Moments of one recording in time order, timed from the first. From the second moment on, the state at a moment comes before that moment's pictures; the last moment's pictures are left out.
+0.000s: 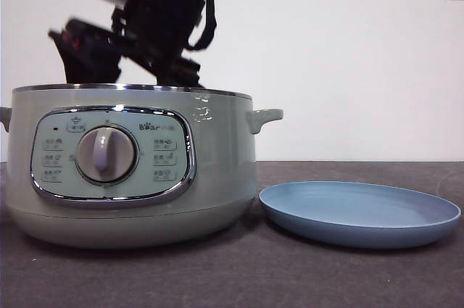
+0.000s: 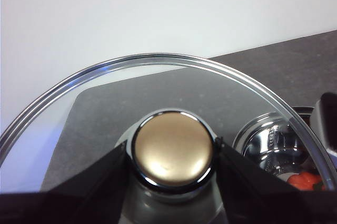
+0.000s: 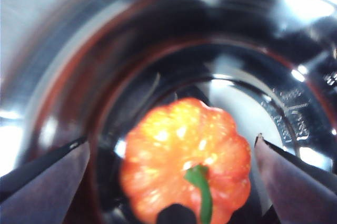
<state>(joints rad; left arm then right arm) -0.50 0.59 1.13 -0.82 -0.49 0.04 0.90 2.02 1.71 -0.68 -0.10 -0.26</state>
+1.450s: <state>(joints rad) -0.50 0.73 1.13 -0.76 -0.29 0.04 0.50 1.55 1.66 -1.19 -0.04 -0.06</state>
